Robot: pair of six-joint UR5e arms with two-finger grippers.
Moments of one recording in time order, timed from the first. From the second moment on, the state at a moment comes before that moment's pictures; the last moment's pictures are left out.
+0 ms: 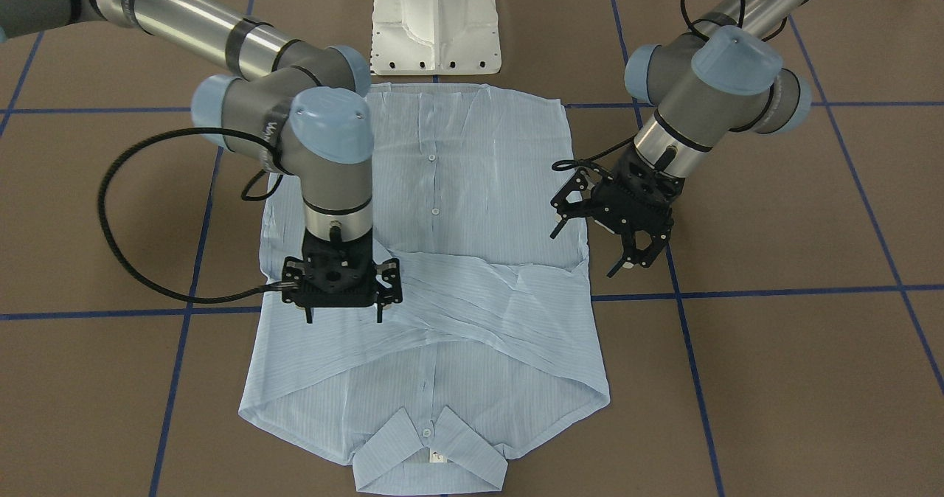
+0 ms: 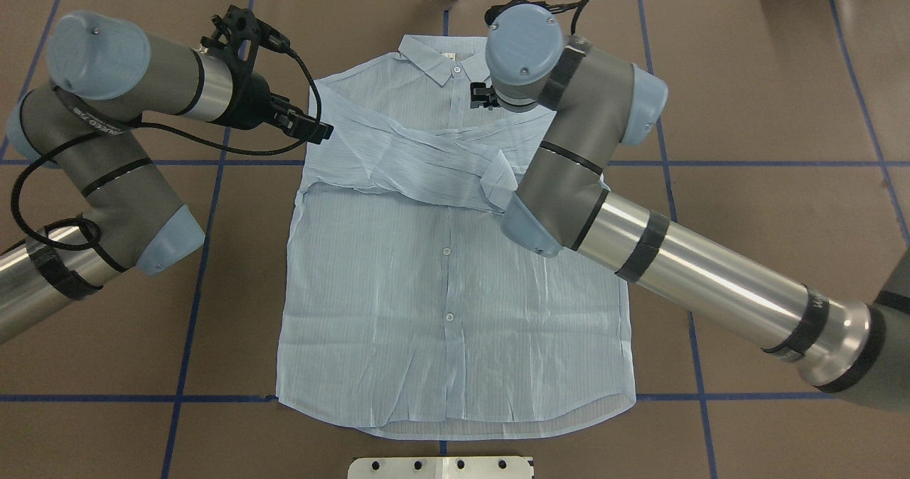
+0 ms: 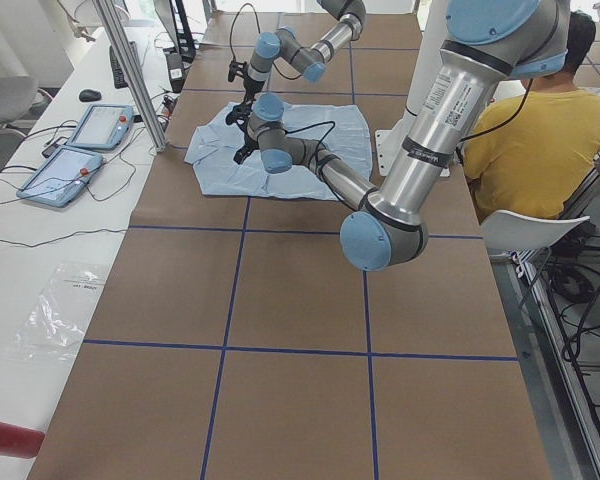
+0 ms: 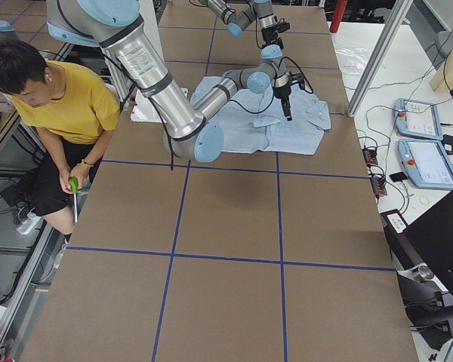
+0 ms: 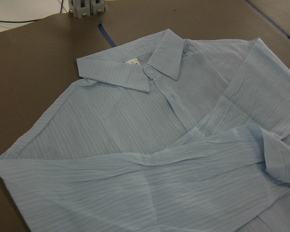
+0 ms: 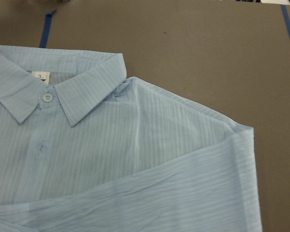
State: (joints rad) left arm -0.82 -2.05 -1.60 -2.26 -1.99 -0.60; right arm 0.67 -0.68 1.30 -1.48 1.58 1.04
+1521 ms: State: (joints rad) left arm -0.82 -2.05 -1.61 -2.26 -1.99 -0.61; right arm 0.49 -0.62 1.23 -1.80 1.37 0.94
